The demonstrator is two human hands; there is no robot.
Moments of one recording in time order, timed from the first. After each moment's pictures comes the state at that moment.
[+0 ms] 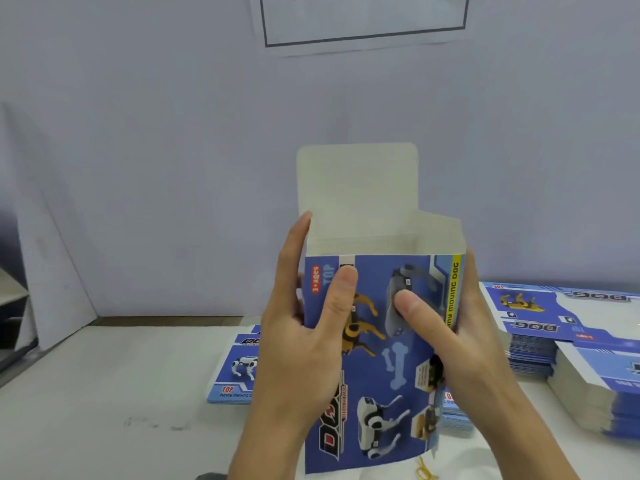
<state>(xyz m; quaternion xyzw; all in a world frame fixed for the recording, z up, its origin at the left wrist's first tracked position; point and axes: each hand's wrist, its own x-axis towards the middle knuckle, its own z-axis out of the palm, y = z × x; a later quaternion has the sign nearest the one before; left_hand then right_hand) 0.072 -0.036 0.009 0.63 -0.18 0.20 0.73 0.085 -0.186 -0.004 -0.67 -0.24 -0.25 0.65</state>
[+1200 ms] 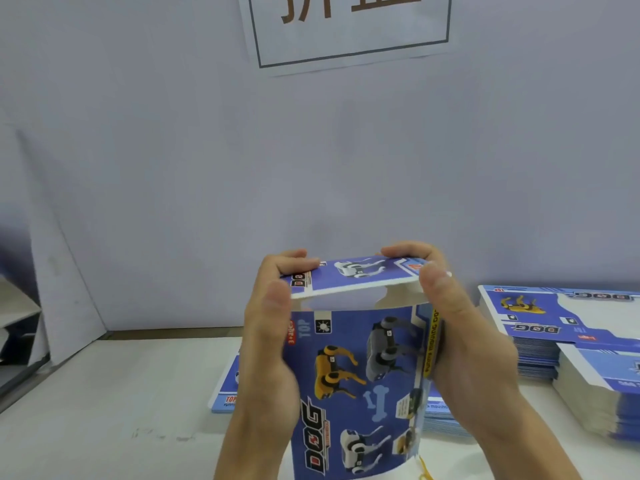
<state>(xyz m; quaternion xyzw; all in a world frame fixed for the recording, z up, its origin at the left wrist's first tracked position) 0.064 -0.025 0.015 0.55 -0.21 0.18 0.79 0.079 -0.185 0.026 -0.60 -0.30 -0.13 0.73</state>
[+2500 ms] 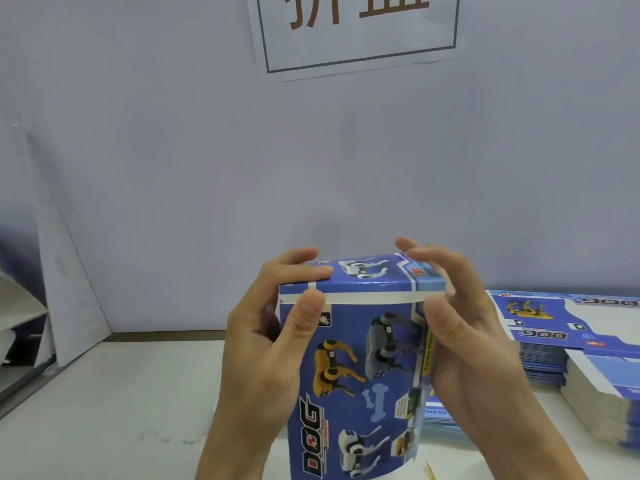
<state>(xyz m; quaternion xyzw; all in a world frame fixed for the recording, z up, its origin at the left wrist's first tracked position) 0.063 -0.006 0.020 0.59 -0.28 0.23 0.73 0.071 -0.180 0.010 -0.49 -0.27 -0.12 0.82</state>
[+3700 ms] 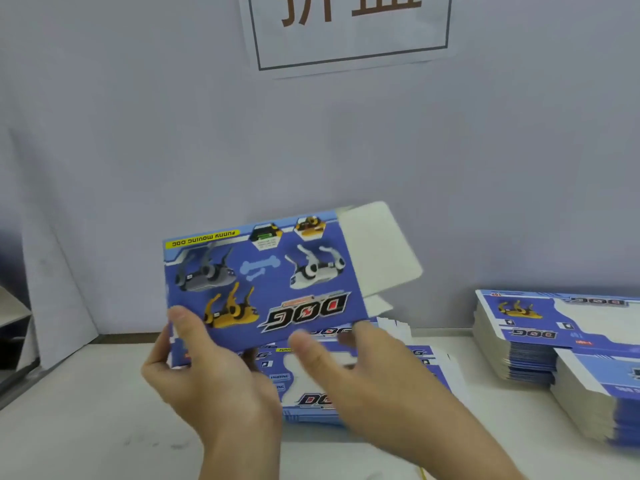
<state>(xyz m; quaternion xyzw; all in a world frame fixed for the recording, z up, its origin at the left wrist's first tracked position) 0.095 -0.010 0.003 0.29 0.20 0.43 0.83 0.055 -0.136 0.020 -0.86 -0.09 0.01 0.50</state>
